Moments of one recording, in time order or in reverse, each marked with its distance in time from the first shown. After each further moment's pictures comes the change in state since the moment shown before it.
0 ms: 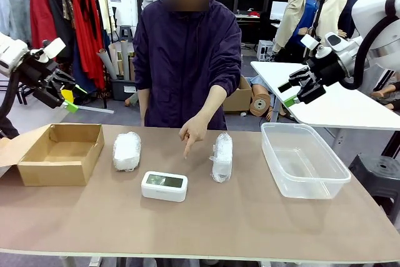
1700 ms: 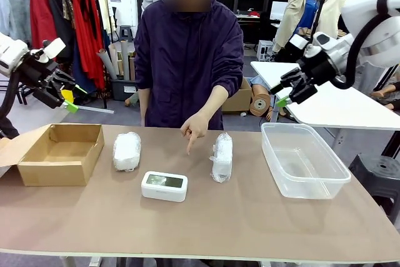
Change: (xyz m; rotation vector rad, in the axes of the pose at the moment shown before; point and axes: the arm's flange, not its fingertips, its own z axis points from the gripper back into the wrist) left arm 0.000 0.000 0.000 0.000 0.000 0.000; right arm 0.030 0.013 -0.026 0.065 0.041 -0.024
